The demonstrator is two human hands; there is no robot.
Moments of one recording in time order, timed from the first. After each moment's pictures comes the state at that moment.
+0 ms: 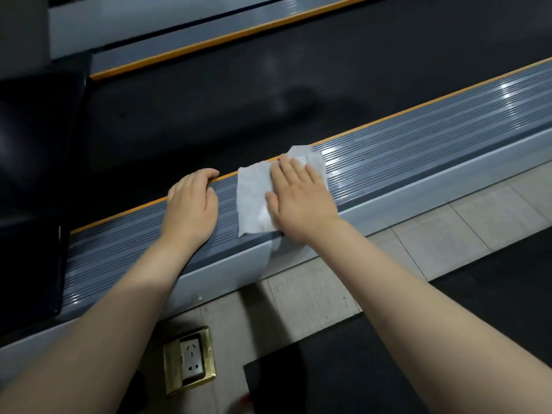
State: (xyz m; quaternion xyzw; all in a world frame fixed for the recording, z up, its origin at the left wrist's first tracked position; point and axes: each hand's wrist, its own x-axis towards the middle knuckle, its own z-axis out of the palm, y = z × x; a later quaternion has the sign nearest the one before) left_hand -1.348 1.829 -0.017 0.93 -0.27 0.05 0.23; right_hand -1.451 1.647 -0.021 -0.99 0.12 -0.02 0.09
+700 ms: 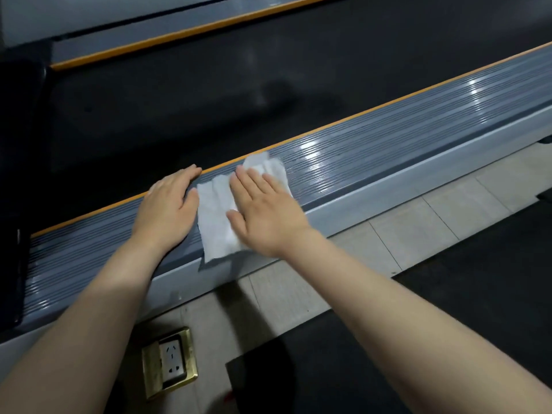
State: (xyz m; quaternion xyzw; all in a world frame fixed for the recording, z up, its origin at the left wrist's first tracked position) left_hand -1.350 1.829 -0.013 0.93 -0.31 -0.01 0.21; right_hand -1.467 1.670 -0.019 -1.00 0.03 0.00 0.09
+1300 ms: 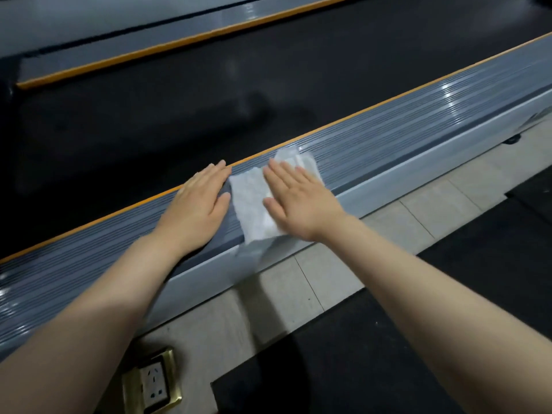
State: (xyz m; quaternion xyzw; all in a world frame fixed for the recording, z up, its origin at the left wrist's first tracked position) left_hand -1.374 1.755 0.000 0.88 -0.43 -0.05 0.17; right_hand -1.498 1.572 -0.014 -0.99 0.09 0.00 0.10
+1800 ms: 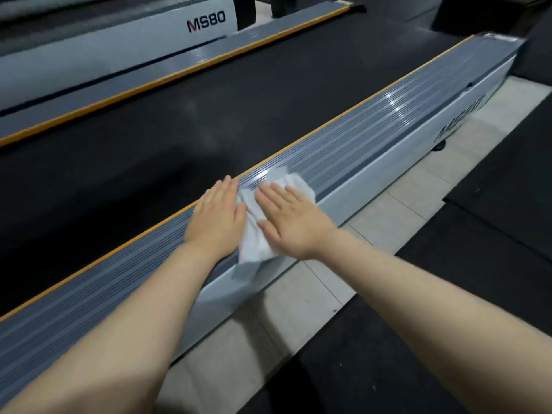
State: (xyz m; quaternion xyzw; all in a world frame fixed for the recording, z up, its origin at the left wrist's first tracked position) left_hand -1.410 1.560 -0.009 0.89 -0.44 -0.05 0.14; right_hand -1.541 1.443 -0.018 -0.99 0.14 -0.01 0.10
